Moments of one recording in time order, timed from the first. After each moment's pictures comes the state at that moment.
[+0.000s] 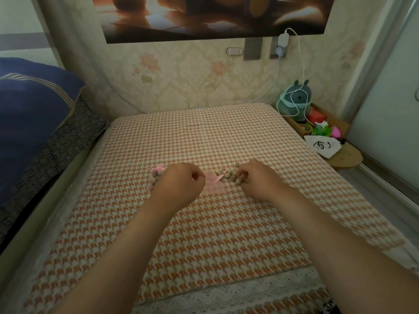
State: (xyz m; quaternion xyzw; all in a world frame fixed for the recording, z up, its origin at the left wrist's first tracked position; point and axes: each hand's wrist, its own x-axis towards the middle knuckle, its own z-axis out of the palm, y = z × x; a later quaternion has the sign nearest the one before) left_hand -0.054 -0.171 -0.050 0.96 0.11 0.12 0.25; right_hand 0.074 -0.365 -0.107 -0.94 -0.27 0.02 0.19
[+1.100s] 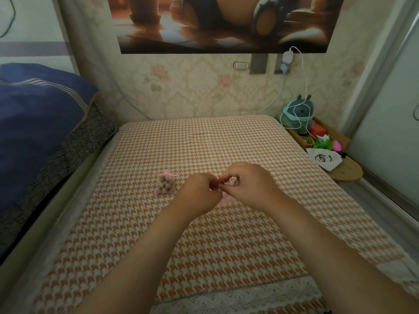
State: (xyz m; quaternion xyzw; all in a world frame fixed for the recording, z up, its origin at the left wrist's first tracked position) left_hand -0.050 -0.184 -0.058 0.94 0.07 0.08 0.33; right_hand 0.019 -0.338 -0.054 -0.88 -0.38 -0.07 0.29
